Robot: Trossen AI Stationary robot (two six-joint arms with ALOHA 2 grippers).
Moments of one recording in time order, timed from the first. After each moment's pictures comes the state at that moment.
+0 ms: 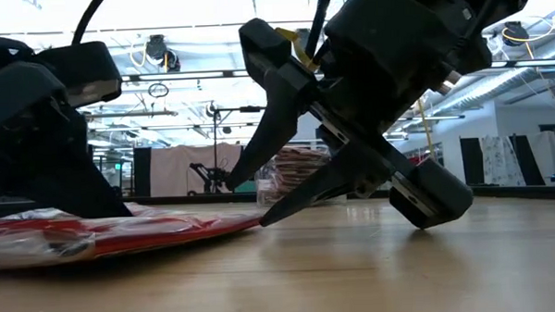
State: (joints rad) left arm -0.68 1.82 0.76 -0.15 -0.64 -1.09; right arm 0.37 2.01 1.03 0.31 0.11 -1.08
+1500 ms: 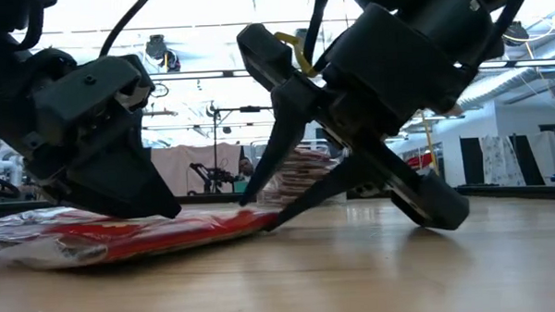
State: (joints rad) left arm -0.61 1.82 0.76 0.03 -0.63 -1.16; right arm 0.39 2.05 1.08 0.18 0.23 -1.17
